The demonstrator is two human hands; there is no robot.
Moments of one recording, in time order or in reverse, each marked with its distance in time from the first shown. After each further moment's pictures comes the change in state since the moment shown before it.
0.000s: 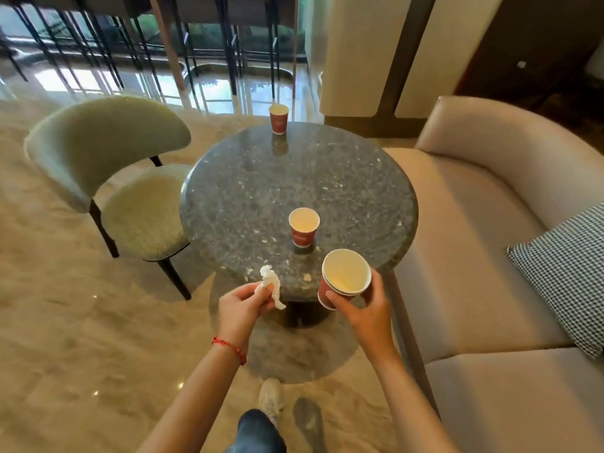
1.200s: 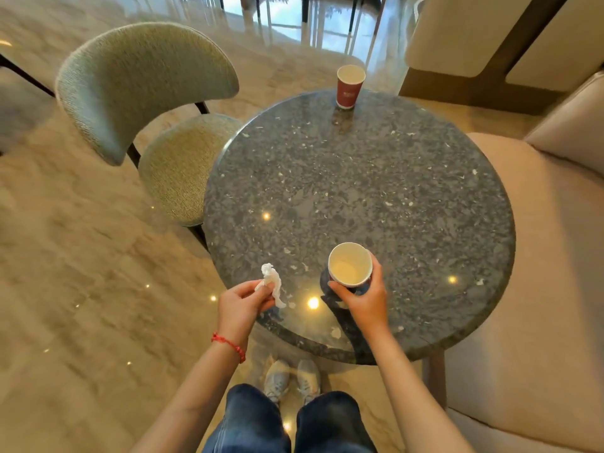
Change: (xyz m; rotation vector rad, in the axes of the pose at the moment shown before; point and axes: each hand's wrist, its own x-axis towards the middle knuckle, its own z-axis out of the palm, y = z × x) left_hand 0.135 0.013 0.006 0.027 0.271 -0.141; right_hand 0.185 0.085 0.087 -0.186 -0.254 0.093
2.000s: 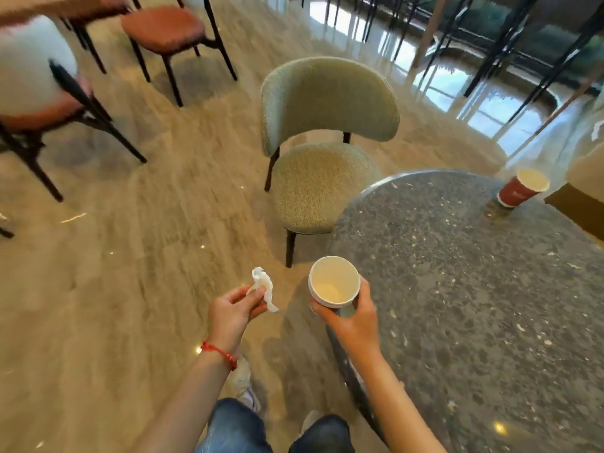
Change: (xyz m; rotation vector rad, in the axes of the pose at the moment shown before) left_hand -0.002 0.011 -0.167 -0.494 0.490 0.034; right_hand -0.022 -0.113 0.174 0.019 -0.567 -0.303
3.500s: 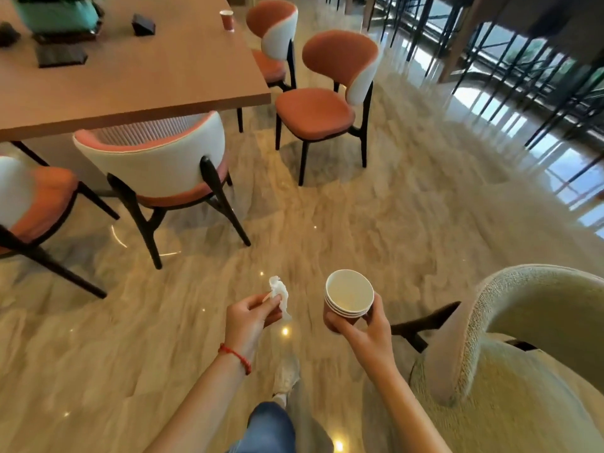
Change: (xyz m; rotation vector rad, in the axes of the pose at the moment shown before) left_hand 0.542 0.383 -0.119 -0.045 0.312 0.110; right_hand 0.537 -0.128 0.478 0.083 -0.372 -0.018
